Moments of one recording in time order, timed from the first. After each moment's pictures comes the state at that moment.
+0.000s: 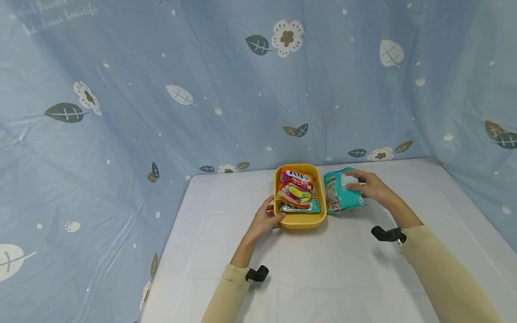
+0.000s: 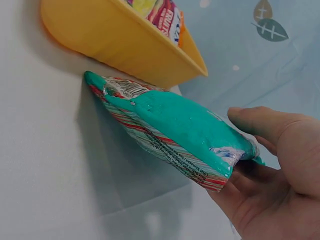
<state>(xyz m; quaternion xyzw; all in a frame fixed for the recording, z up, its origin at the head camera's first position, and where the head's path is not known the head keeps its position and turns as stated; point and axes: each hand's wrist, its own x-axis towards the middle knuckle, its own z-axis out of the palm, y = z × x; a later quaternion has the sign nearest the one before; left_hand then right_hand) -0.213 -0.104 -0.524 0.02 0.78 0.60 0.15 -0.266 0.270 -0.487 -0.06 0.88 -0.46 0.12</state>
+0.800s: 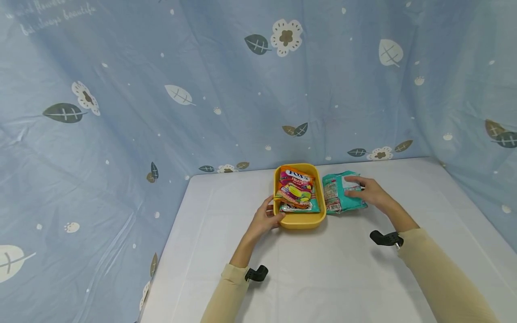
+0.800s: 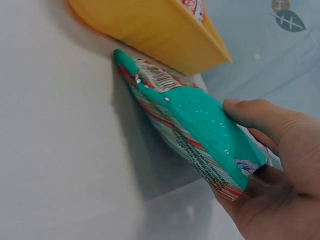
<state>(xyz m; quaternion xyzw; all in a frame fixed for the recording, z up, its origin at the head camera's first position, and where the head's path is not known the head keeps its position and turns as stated) -0.202 -0.104 -0.496 0.03 0.78 0.61 0.17 -0.265 0.273 -0.510 -0.05 0.89 -0.44 0.12</state>
